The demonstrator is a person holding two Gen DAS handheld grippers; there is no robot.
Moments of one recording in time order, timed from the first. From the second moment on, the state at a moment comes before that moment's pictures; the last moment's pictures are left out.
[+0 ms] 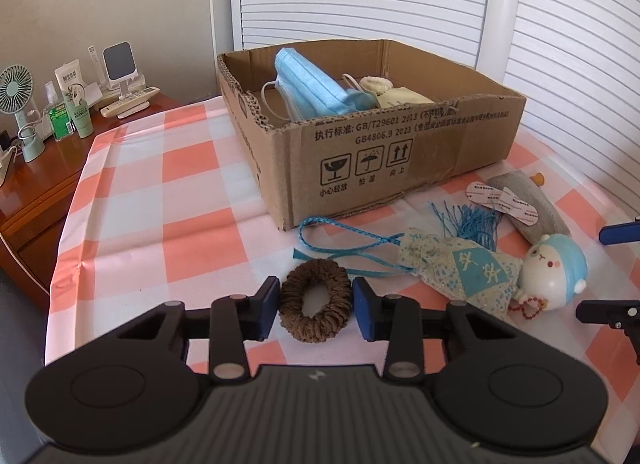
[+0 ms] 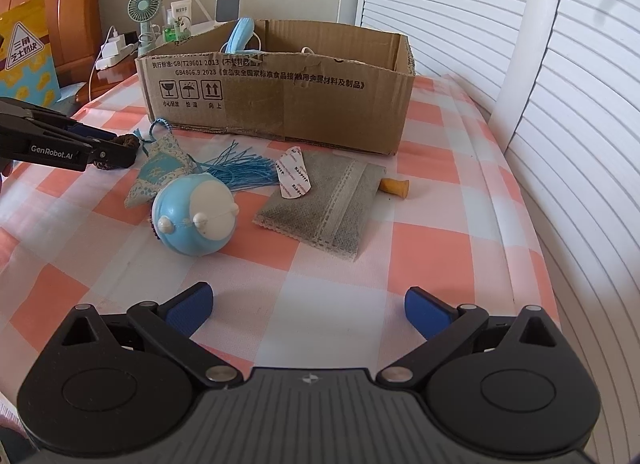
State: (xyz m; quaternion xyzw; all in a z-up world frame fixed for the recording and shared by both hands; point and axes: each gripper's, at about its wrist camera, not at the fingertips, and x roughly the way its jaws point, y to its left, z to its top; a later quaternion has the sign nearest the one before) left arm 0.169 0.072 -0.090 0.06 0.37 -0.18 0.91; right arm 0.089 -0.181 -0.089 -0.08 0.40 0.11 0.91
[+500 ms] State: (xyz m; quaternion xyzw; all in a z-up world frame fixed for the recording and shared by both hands) left arm 0.157 0.078 -0.089 0.05 0.38 -0.17 0.91; right arm 0.092 -0.134 -0.069 -0.15 0.36 0.22 0.90
